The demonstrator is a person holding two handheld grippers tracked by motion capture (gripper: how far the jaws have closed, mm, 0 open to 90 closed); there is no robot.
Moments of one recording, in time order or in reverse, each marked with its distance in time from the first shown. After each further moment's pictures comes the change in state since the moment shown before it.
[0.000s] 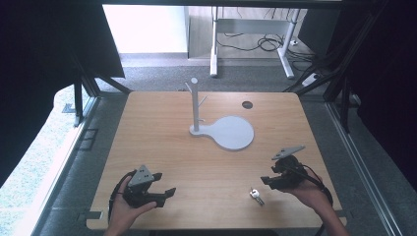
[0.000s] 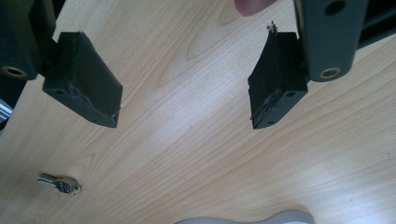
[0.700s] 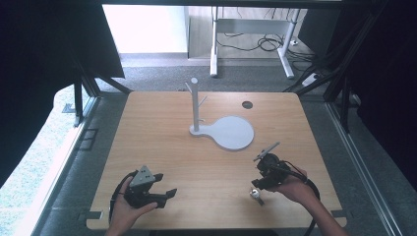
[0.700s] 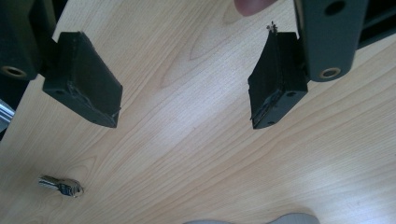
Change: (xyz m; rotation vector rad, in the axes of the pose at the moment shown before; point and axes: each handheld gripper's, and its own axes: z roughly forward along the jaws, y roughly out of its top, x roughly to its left) left arm -0.001 -0.001 0.002 0.002 -0.009 -0.005; right arm 0.022 0.028 0.027 0.201 0.029 -0.074
